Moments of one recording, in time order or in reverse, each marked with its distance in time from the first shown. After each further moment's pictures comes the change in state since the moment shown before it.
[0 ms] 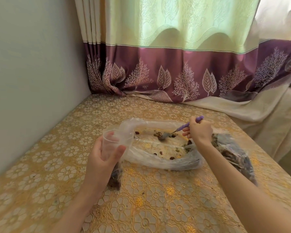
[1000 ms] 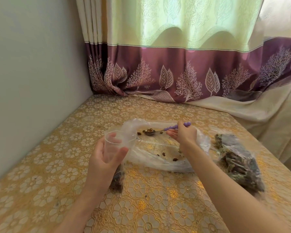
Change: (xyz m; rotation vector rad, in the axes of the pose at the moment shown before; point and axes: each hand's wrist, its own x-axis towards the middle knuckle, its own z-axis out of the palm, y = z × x) left_hand 0.002 -0.004 -0.001 -0.032 -0.021 0.015; right_hand -0.008 0.004 0.046 0.364 -0.054 0.346
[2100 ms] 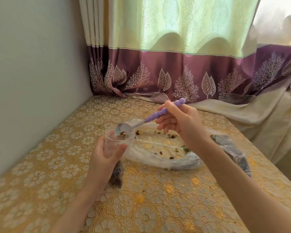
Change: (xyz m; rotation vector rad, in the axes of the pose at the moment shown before) left_hand -0.001 0.002 -0.001 0.024 0.017 -0.005; right_hand -0.107 -0.077 -0.010 -0.082 -0.673 -0.424
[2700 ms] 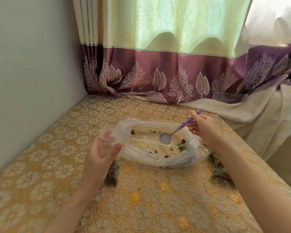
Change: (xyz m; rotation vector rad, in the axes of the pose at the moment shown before) left_hand 0.000 -0.002 0.000 0.009 -0.013 0.018; right_hand 0.027 0.056 -0.107 -0.197 0.433 0.305
